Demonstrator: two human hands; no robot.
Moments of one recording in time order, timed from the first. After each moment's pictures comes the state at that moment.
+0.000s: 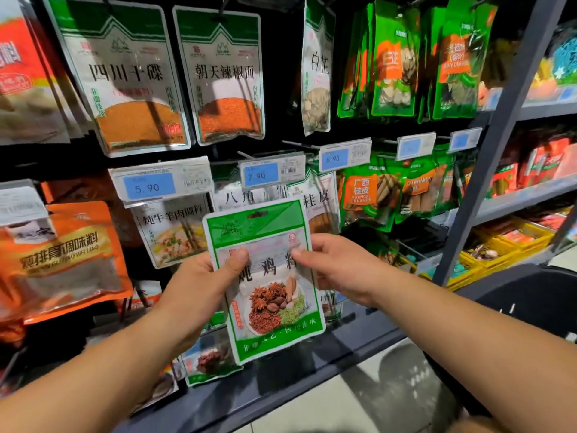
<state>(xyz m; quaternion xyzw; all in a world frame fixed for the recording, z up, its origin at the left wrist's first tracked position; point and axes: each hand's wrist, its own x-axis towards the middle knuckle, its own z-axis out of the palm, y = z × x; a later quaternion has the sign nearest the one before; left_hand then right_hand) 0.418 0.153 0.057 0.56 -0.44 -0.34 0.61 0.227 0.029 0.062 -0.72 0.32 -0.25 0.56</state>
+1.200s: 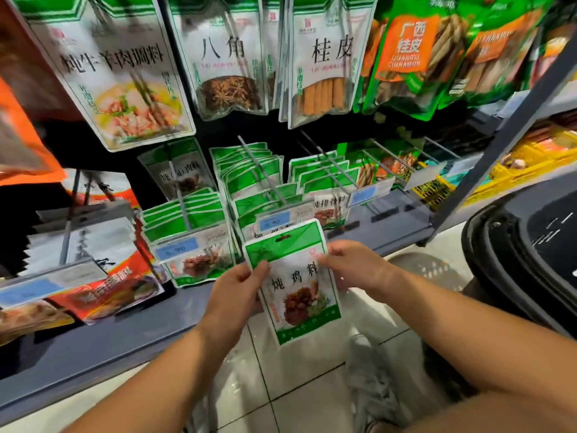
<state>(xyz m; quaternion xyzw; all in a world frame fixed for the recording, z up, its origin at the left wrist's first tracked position) 0.401 0.142 -0.181 0.67 -0.26 -0.48 0.51 0.209 0.011 -0.165 -0.66 0.50 -0.11 0.55</state>
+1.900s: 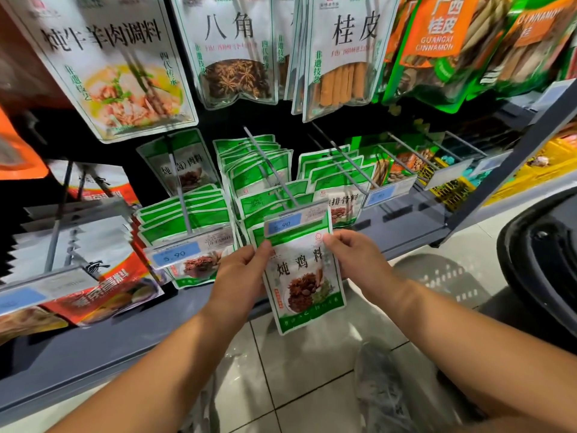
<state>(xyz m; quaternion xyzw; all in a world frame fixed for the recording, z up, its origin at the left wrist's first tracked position) 0.418 0.110 -0.180 0.68 -0.29 -0.43 0.52 0.235 0.000 -0.184 -0.66 0.51 -0.24 0.49</state>
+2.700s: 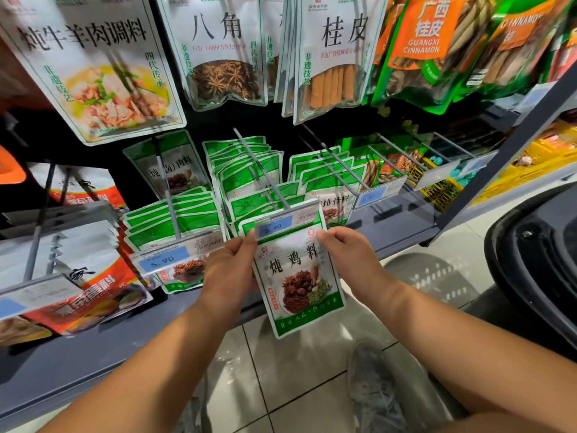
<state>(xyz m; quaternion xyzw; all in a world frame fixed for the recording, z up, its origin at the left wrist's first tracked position) 0.419 0.097 -0.169 0.69 -0.22 -0.44 0.54 0.236 0.000 -0.178 -0.64 0.52 -0.30 0.48</state>
